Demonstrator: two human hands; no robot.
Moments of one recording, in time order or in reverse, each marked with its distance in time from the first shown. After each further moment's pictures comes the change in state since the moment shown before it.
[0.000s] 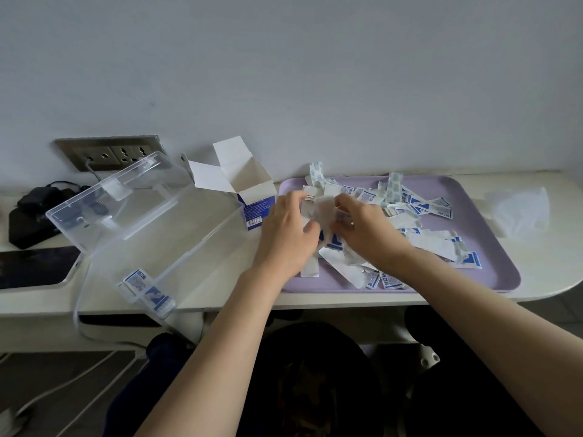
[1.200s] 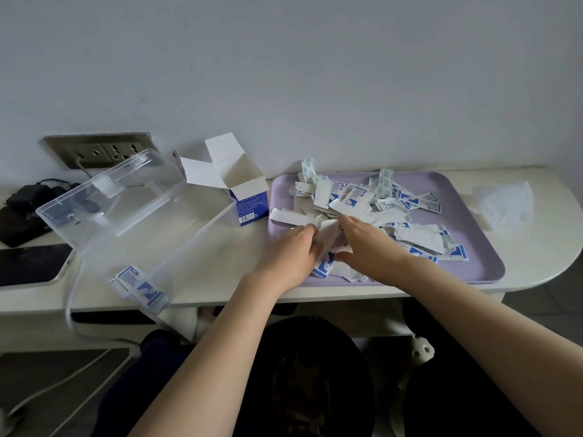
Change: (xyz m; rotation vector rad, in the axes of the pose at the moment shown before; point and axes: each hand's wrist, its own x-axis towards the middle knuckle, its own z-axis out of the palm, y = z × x) left_hand -0.012 -0.003 0.016 0.148 -0.398 0.028; right_hand -0.025 0.017 0.001 -0.228 -0.297 0.089
